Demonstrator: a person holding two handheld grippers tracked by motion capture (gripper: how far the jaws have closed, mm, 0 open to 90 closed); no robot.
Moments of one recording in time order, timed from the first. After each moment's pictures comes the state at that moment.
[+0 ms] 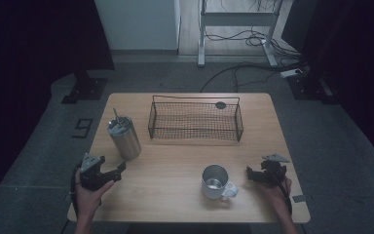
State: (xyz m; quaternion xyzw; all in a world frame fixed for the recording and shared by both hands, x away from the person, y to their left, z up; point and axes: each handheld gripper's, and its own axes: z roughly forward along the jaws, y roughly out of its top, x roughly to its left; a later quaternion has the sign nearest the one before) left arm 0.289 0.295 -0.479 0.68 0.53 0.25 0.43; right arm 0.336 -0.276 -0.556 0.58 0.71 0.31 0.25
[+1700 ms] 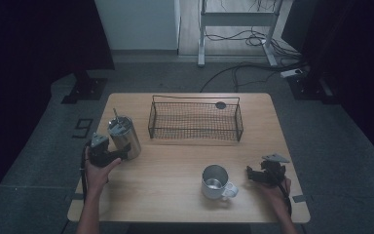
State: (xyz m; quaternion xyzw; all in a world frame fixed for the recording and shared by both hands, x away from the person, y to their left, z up) left arm 0.364 0.287 -0.478 0.69 0.54 0.25 0.42; right arm 0.335 -0.275 -0.556 0.58 0.71 0.31 0.25
